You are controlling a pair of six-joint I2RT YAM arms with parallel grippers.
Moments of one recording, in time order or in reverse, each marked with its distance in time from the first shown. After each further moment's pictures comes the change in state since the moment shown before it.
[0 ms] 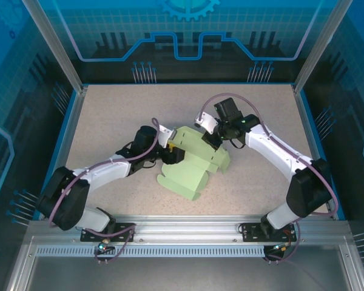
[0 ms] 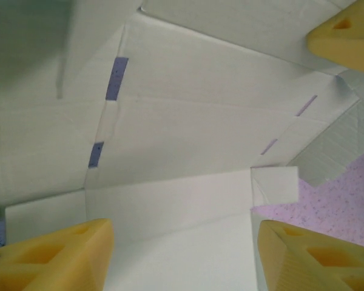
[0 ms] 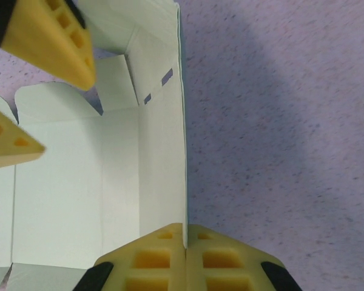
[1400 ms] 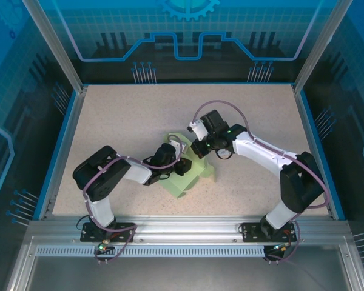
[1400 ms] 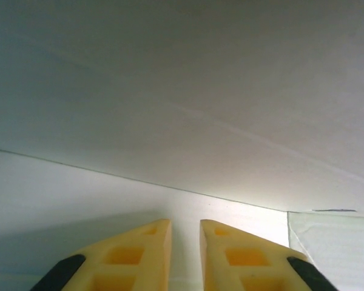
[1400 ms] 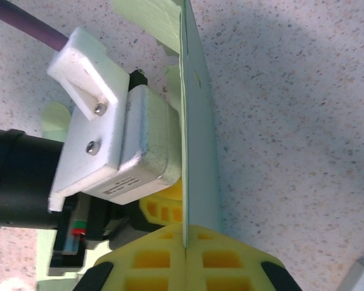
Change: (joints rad) left arm -0.171 0.358 -0.085 0.433 -0.228 -0.166; right arm 0.116 0.051 -0.103 0.154 0.038 0.462
